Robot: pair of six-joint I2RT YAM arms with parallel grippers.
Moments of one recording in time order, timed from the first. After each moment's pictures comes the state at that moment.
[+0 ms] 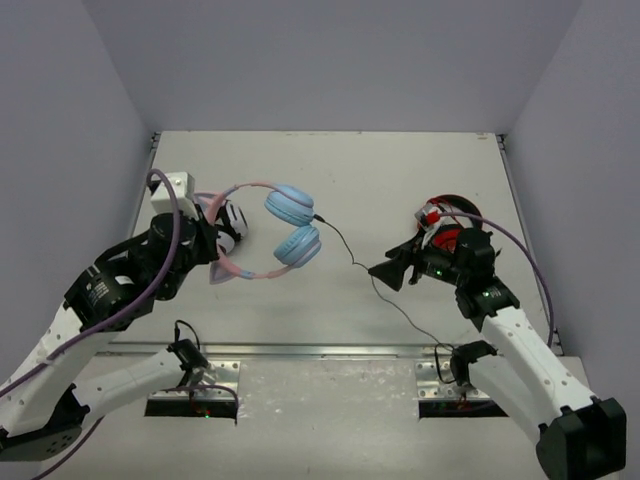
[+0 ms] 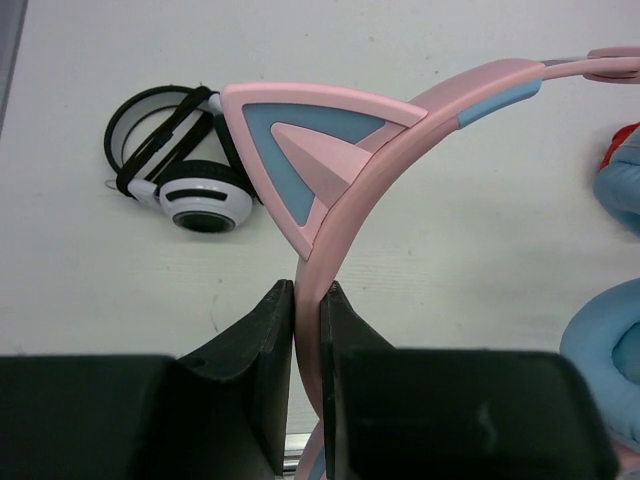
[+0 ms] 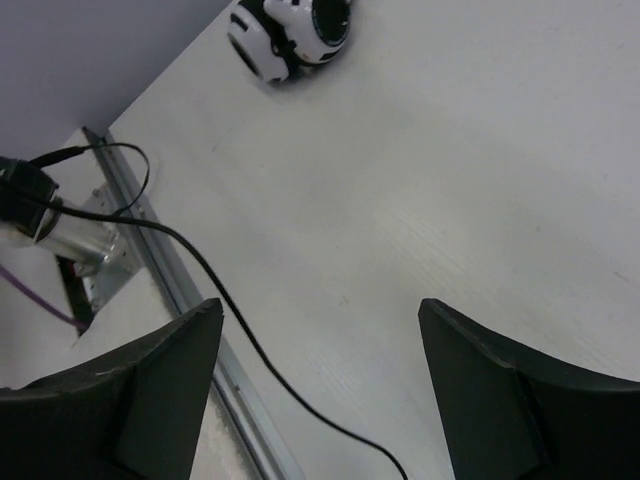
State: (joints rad) left arm -0.75 0.80 1.24 -1.01 -0.62 -0.53; right arm 0.25 0.75 0.42 0.02 -0.69 0.23
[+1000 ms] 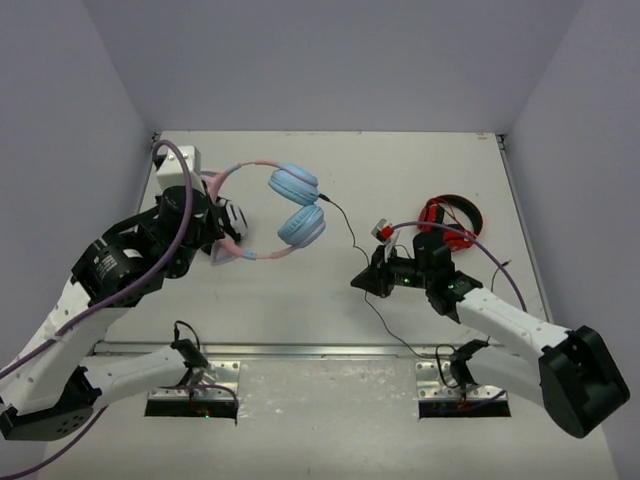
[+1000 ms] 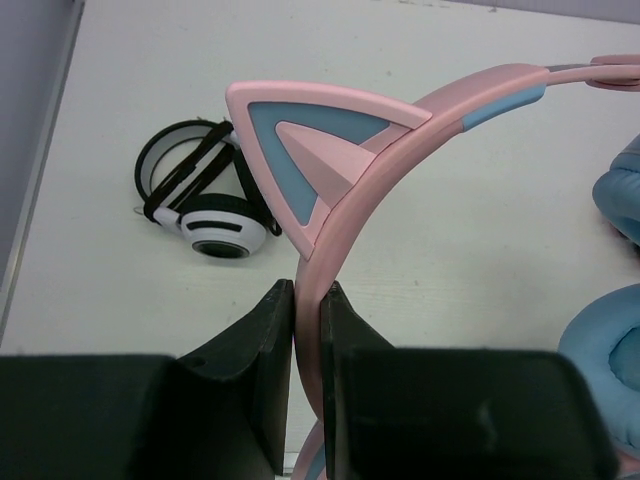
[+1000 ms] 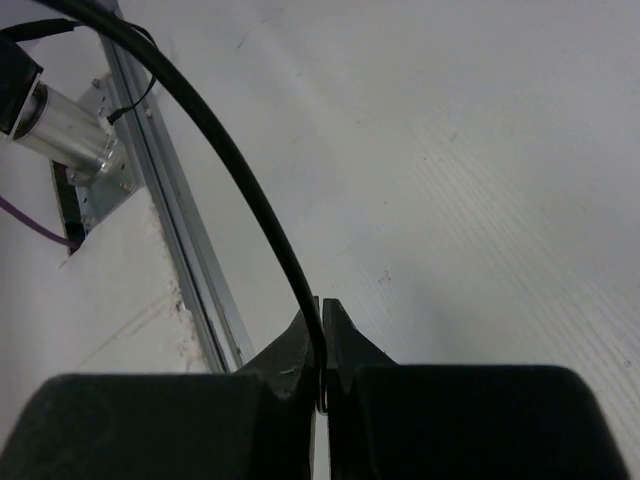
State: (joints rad) left arm -0.75 0.94 1.46 -1.08 -0.69 -0.52; right arm 0.50 1.08 0.39 0.24 -0.66 0.15
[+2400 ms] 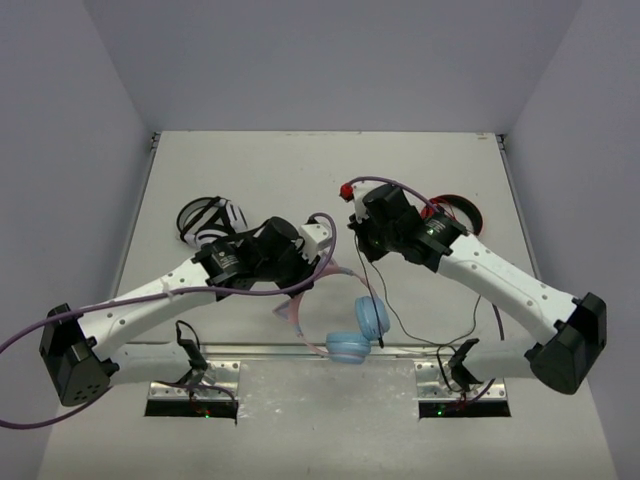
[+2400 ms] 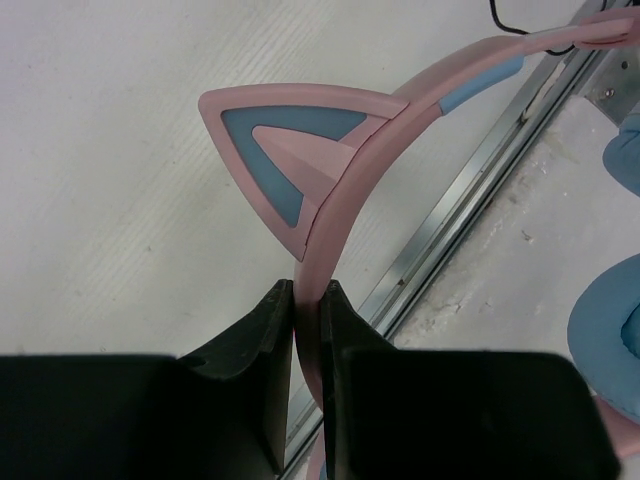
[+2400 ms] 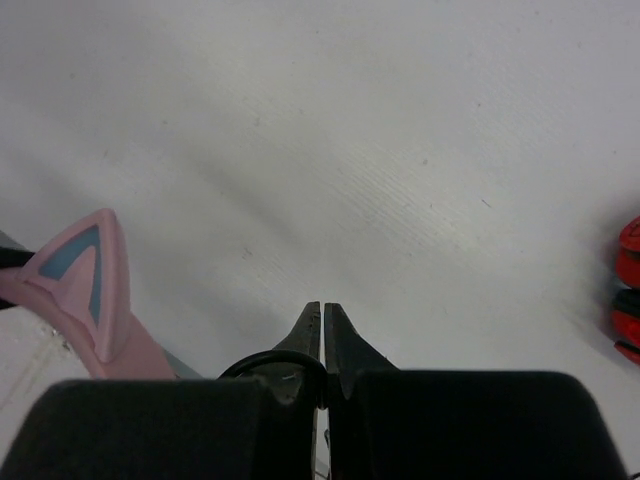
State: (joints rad) left arm -0.86 1.16 0.96 -0.61 0.13 -0.09; right arm 0.75 1.26 1.11 -0.64 0.07 0.07
